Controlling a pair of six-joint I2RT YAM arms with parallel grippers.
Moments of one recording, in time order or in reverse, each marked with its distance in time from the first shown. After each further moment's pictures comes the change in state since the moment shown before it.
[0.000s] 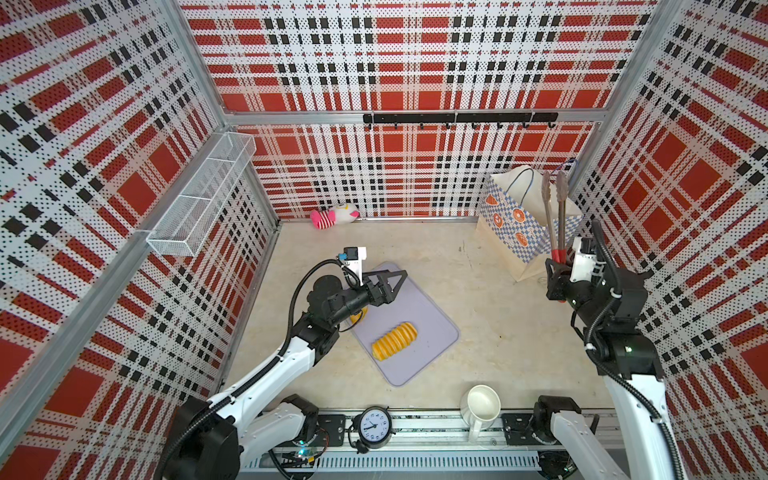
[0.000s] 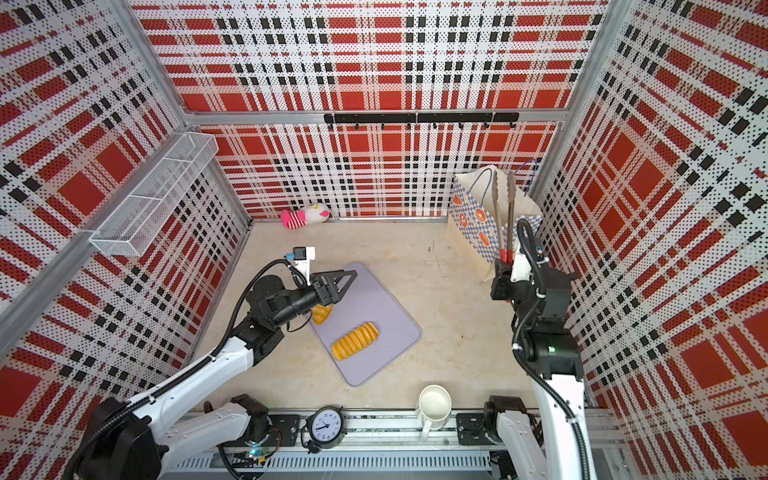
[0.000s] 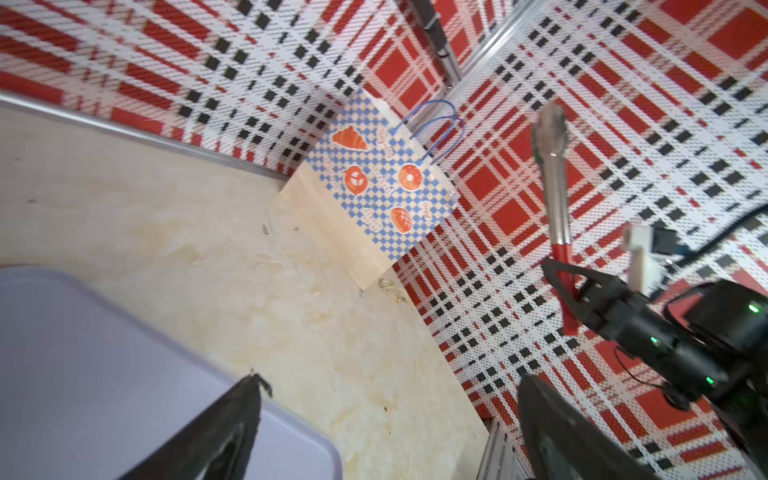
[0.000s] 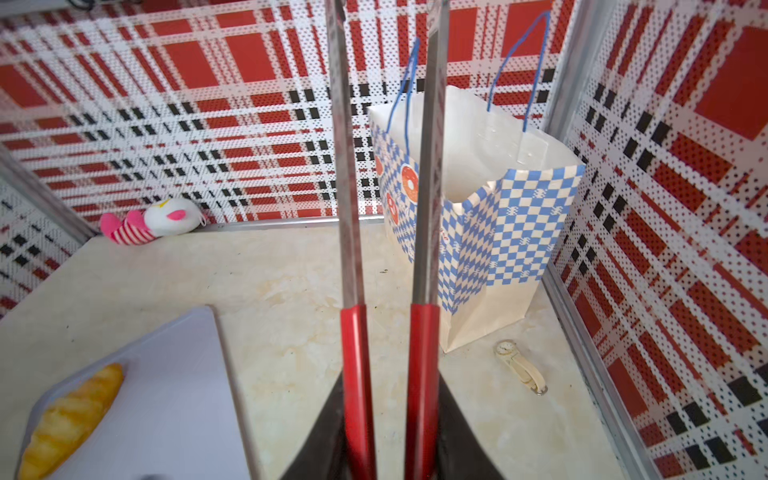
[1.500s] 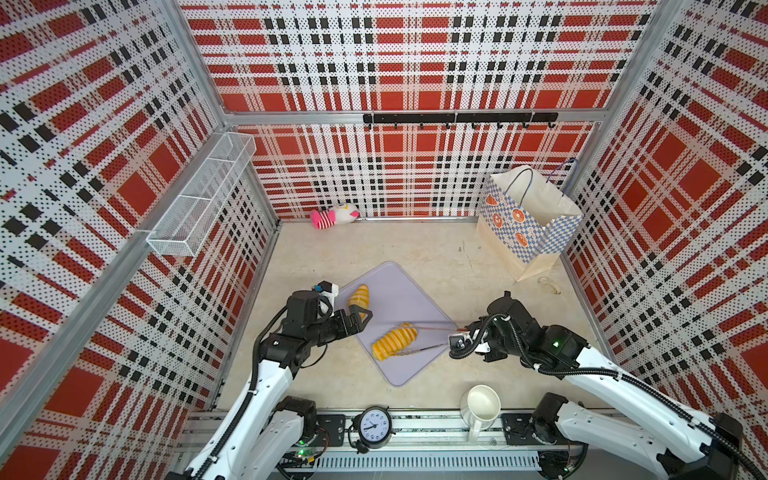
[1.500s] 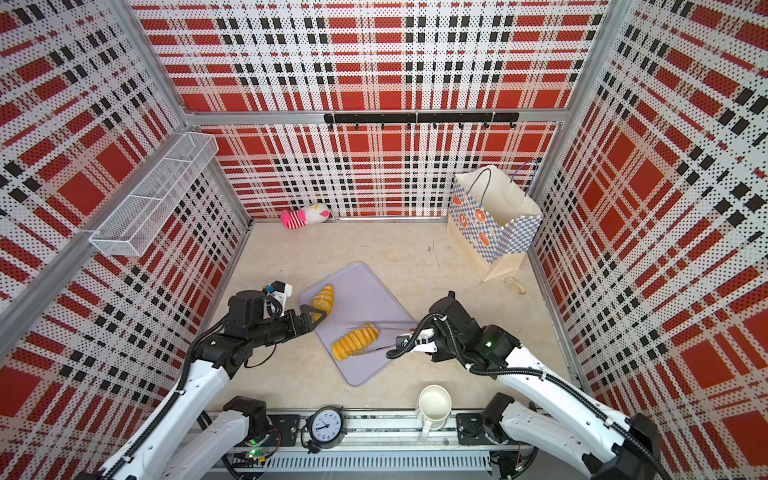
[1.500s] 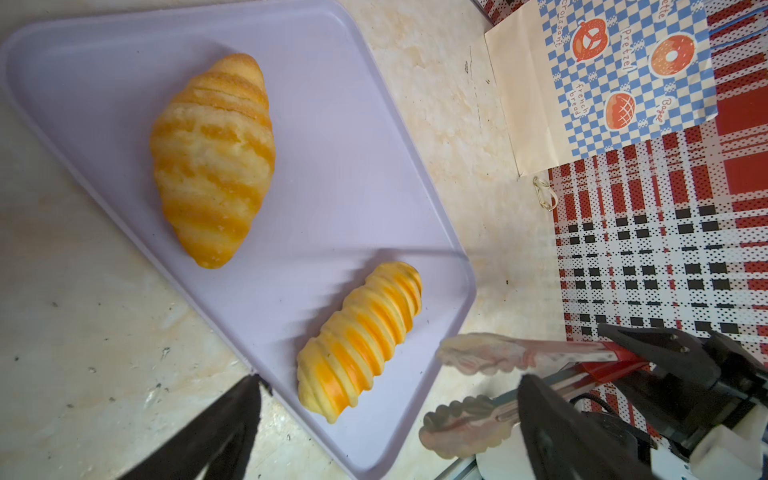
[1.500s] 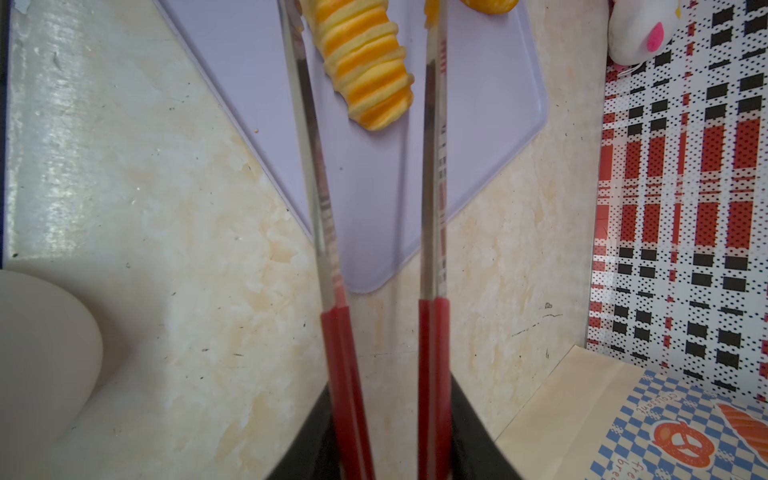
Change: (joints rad) left arm 0.254 -0.242 -0.009 -0.890 0.084 0.172; right arm 0.828 0.205 -0.170 -0.237 0.163 -1.038
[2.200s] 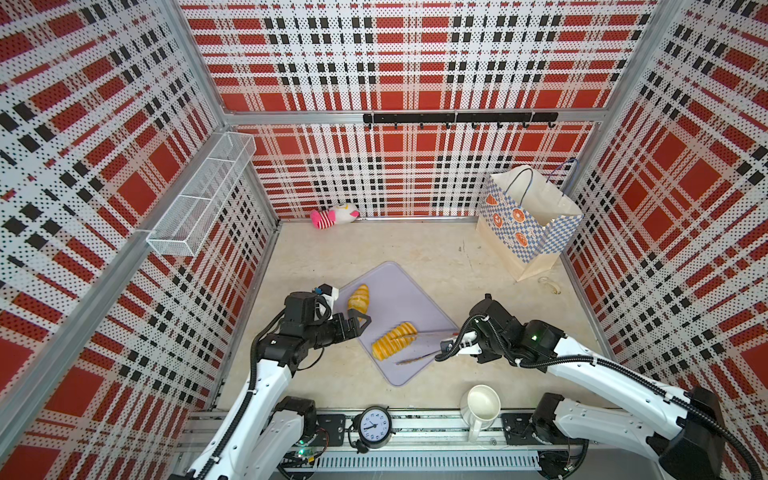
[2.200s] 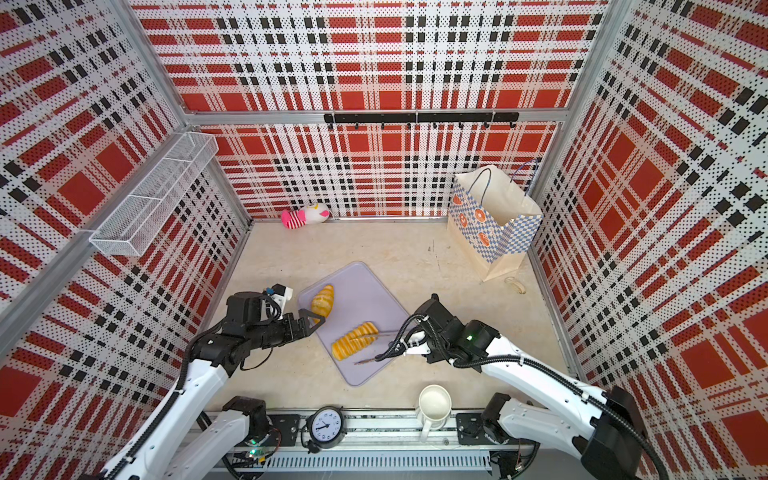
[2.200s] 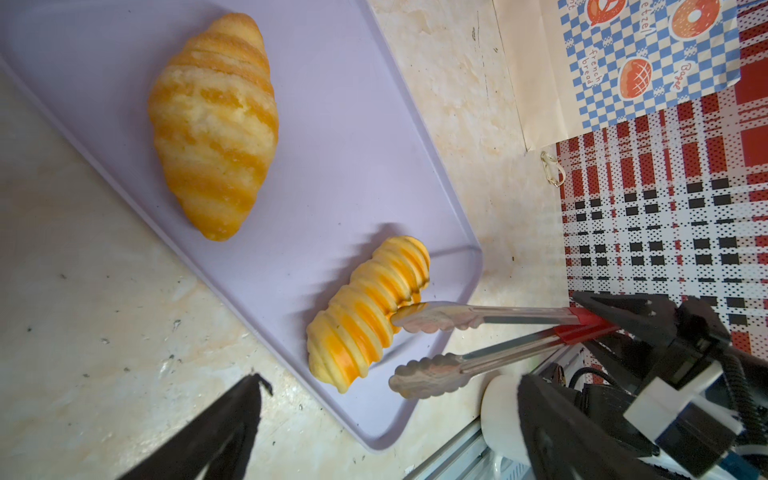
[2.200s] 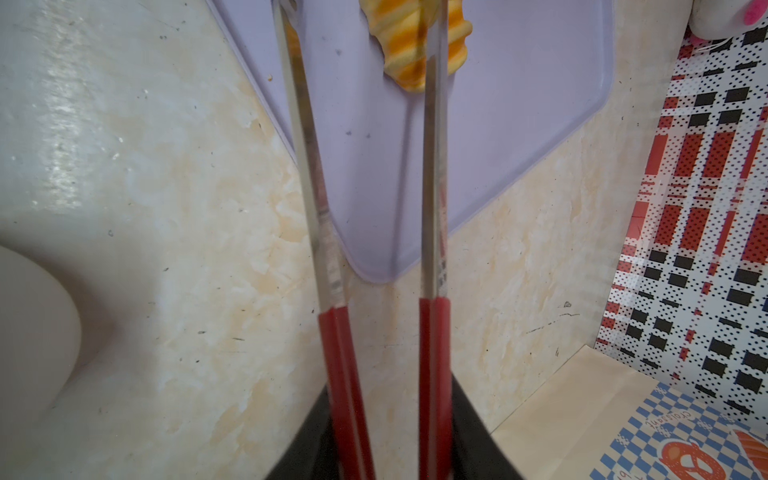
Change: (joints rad) left arm 0.049 0.000 0.008 -0.090 0.065 0.083; right arm 0.056 0.130 0.017 -0.002 0.115 -0.016
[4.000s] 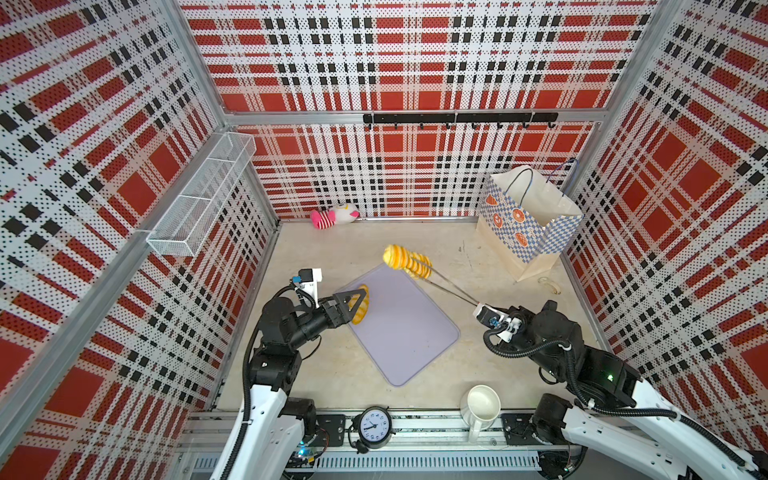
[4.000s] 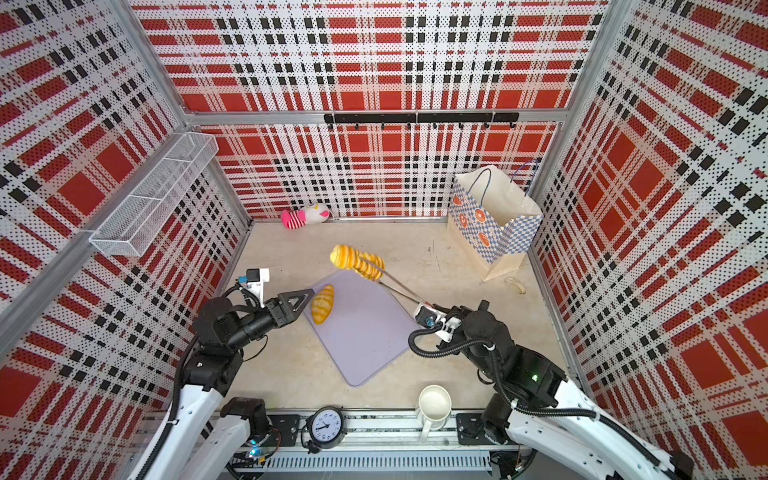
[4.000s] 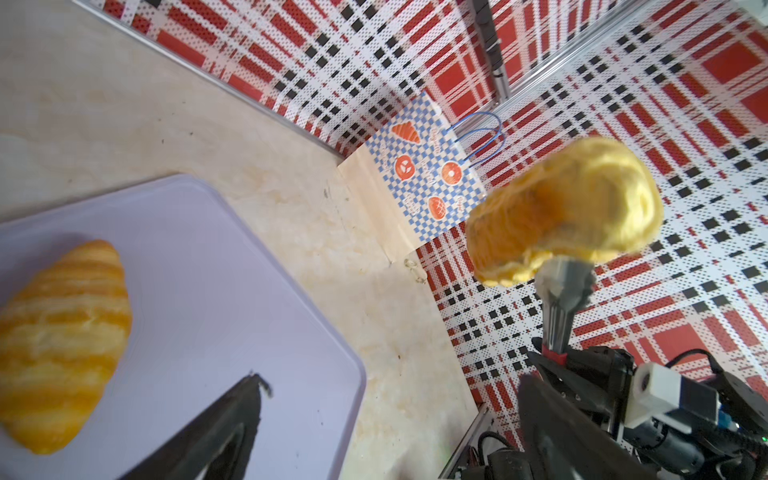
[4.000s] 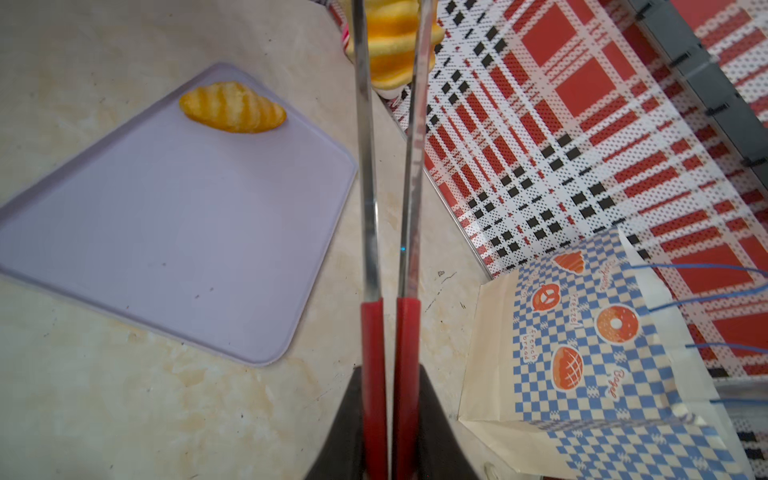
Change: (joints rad) left arm 0.064 -0.189 -0.098 0.582 0.146 -0.310; right arm 0.047 -0.428 0.019 0.142 0.203 0.517
